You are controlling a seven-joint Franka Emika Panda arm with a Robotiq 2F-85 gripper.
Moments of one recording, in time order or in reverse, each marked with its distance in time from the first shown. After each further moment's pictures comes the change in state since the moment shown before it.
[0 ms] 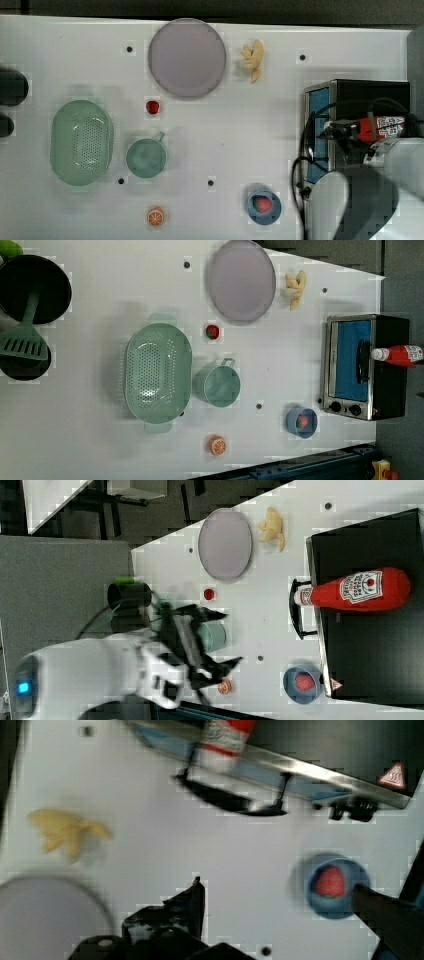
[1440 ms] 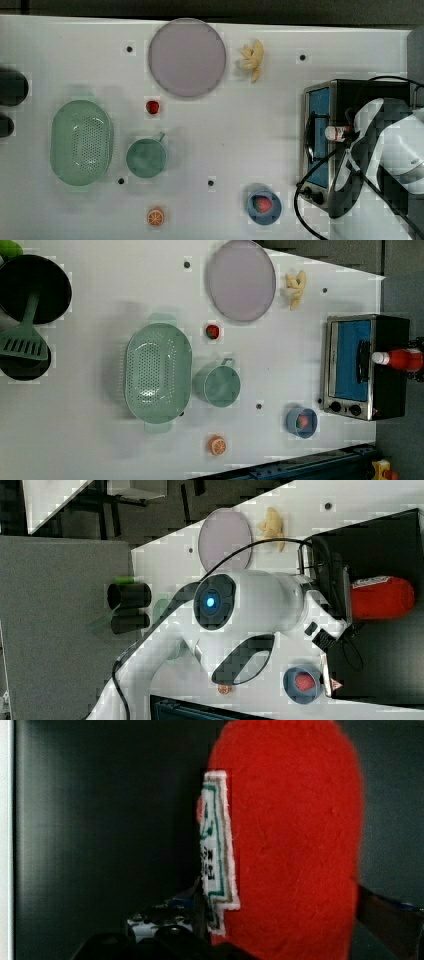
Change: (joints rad) arm -0.058 0.613 -0.198 0.257 0.169 0.301 -0.014
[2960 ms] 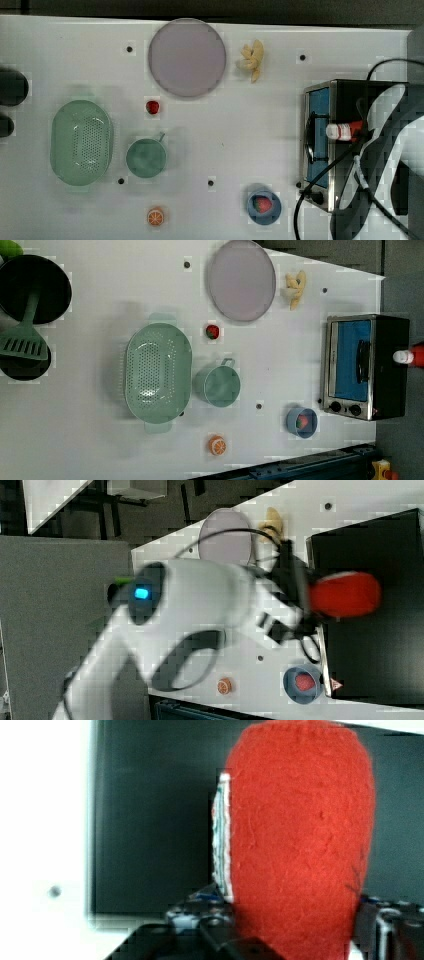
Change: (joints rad) arm 0.056 -0.105 -0.009 0.144 -0.028 -0.241 -0.078
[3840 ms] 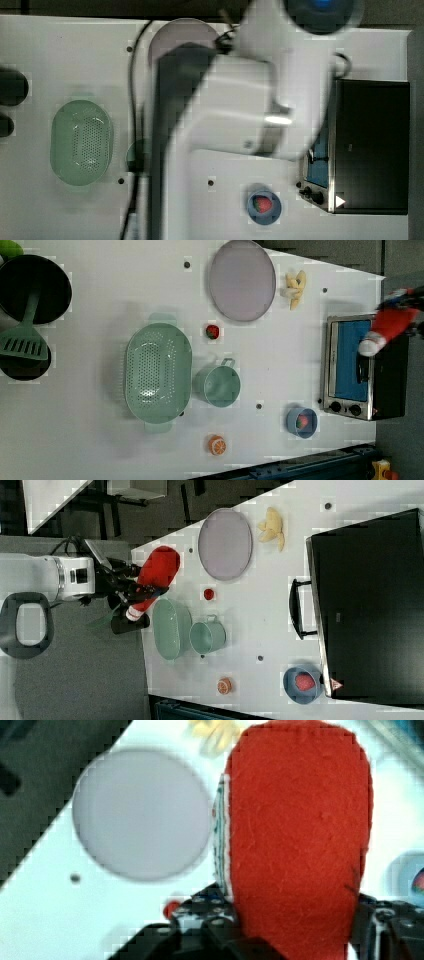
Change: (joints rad) arm 0.296 -0.210 0.315 0.007 -0.014 -0.192 -0.010
